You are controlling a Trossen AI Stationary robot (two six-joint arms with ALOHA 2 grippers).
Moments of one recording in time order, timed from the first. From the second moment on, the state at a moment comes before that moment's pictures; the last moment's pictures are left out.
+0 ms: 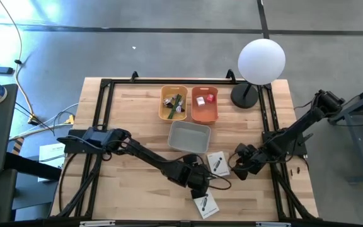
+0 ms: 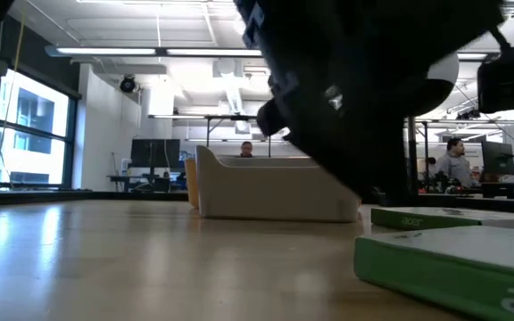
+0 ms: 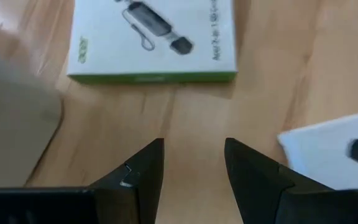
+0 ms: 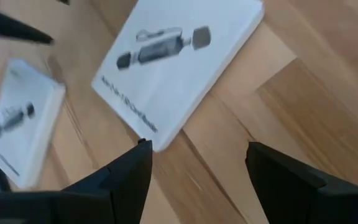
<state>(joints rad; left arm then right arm) -0.28 2.36 1.89 -0.64 -0.39 -0.53 0.65 1.13 0.42 -0.32 0.23 1.34</state>
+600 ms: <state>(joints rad) -0.24 2.36 1.89 -0.62 -0.35 -0.50 0.52 1.11 0.26 -0.01 0.12 1.53</state>
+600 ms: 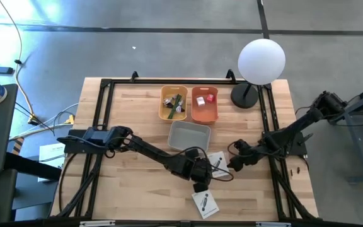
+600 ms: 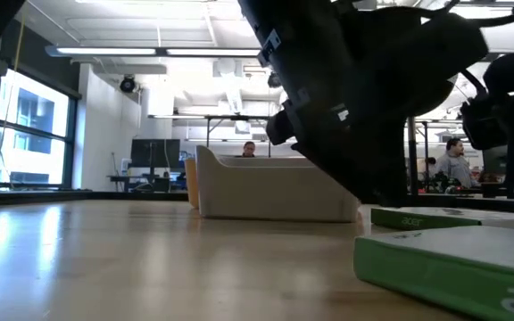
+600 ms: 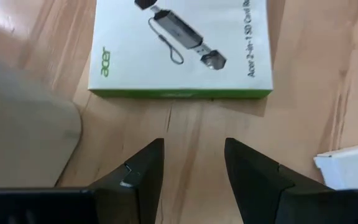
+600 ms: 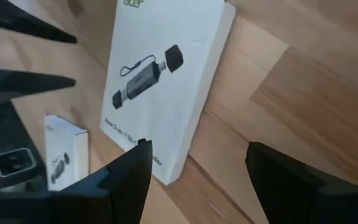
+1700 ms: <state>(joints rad) -0.19 2.39 1.89 -0.52 -0.25 -0.45 0.45 1.11 0.22 0.07 0.12 1.52</state>
